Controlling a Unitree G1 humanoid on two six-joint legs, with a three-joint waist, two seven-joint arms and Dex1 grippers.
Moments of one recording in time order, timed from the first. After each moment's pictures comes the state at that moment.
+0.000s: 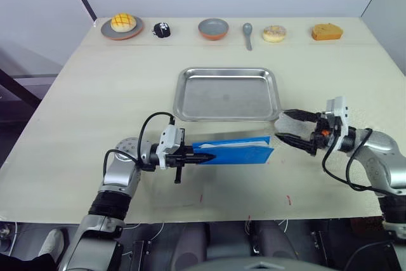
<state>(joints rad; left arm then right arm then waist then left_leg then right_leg) -0.34 0.51 -0.09 0.27 -0.38 -0.08 -1.48 -0.29 -0.60 -0.10 0.03 0.46 0.30 1.00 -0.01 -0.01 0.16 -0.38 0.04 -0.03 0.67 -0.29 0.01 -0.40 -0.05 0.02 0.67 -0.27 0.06</state>
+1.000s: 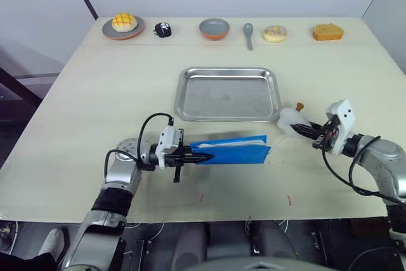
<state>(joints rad) -0.39 0.50 -0.09 0.39 -0.37 -0.16 -1.52 -0.21 -0.64 -0.16 -0.18 0.49 0.58 0.82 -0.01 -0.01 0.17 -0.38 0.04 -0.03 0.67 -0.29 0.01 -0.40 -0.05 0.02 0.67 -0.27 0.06</state>
